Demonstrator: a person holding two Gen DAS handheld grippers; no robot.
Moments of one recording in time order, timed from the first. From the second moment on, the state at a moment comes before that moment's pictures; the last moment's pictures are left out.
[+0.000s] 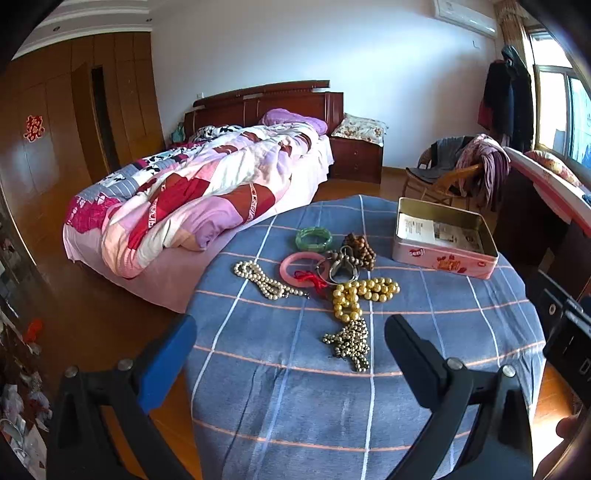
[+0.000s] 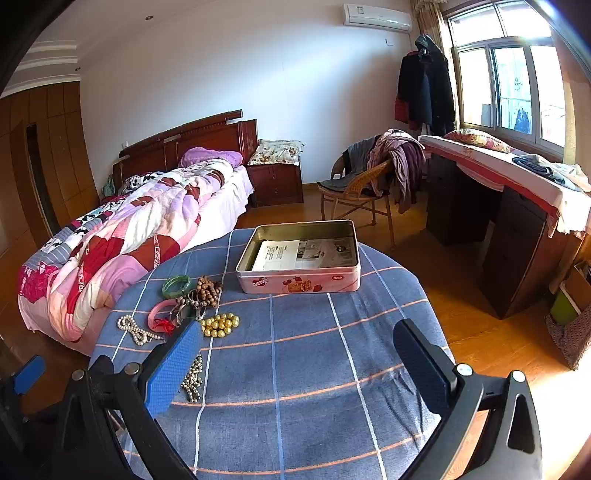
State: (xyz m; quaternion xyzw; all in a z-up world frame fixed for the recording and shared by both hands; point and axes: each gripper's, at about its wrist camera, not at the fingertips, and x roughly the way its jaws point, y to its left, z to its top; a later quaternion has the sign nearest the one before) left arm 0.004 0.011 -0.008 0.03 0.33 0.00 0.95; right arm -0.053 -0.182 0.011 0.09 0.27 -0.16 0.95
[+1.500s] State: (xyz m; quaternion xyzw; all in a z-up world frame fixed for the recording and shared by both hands) left arm 0.041 0.056 -0.079 0.03 0.39 -0.02 0.92; right arm -0.006 -0.184 -0.056 0.08 0.35 -0.08 0.93
